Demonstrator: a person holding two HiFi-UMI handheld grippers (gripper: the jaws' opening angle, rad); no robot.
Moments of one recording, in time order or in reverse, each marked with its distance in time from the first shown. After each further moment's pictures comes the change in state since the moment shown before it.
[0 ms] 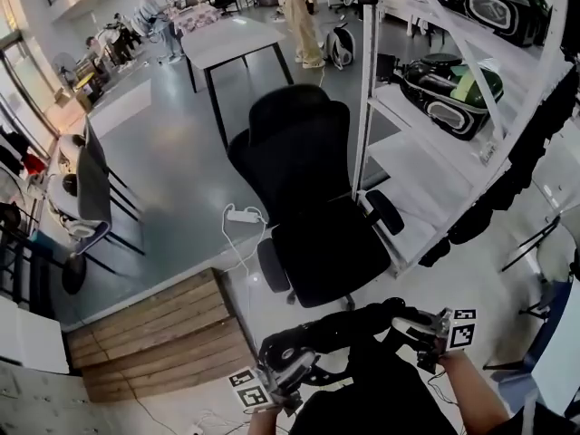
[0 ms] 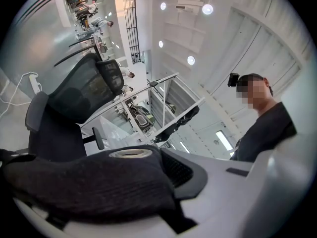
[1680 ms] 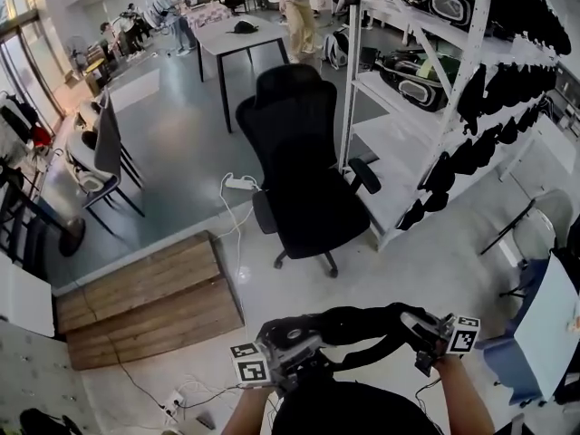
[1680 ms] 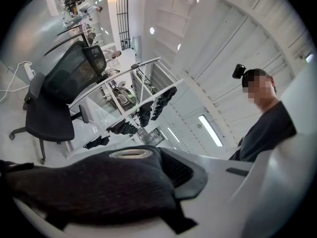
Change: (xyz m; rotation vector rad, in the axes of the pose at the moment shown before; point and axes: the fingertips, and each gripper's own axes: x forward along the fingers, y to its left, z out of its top) left arm -0.090 -0.173 -0.187 0.036 0.143 -0.112; right arm -0.158 0.166 -0.180 -0.023 -0.143 -0.090
